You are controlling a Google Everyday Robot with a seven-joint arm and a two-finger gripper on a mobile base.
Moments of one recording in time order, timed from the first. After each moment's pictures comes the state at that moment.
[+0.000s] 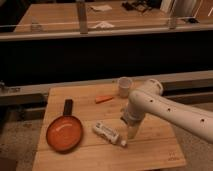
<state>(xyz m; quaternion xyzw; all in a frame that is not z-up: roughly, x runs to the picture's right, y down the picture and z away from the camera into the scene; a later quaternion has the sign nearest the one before) 0.091 0.180 0.695 -0.30 -0.11 -0.06 0.94</state>
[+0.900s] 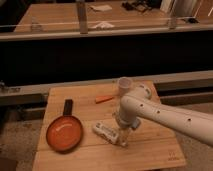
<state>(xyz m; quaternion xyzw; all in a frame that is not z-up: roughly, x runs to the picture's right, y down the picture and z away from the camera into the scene) 0.057 0.203 0.716 -0.31 -0.14 -0.07 0.94</state>
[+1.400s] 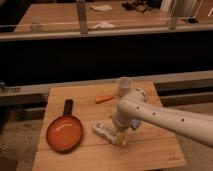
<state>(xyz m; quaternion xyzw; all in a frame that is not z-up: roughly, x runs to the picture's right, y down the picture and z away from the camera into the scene) 0.045 0.214 0.731 -0.32 -0.15 -0.07 0.93</state>
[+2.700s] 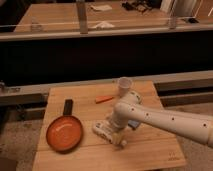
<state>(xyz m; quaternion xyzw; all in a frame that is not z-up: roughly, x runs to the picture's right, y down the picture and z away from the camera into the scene) 0.036 0.232 0.773 -0.32 -0.17 -0.07 0.93</state>
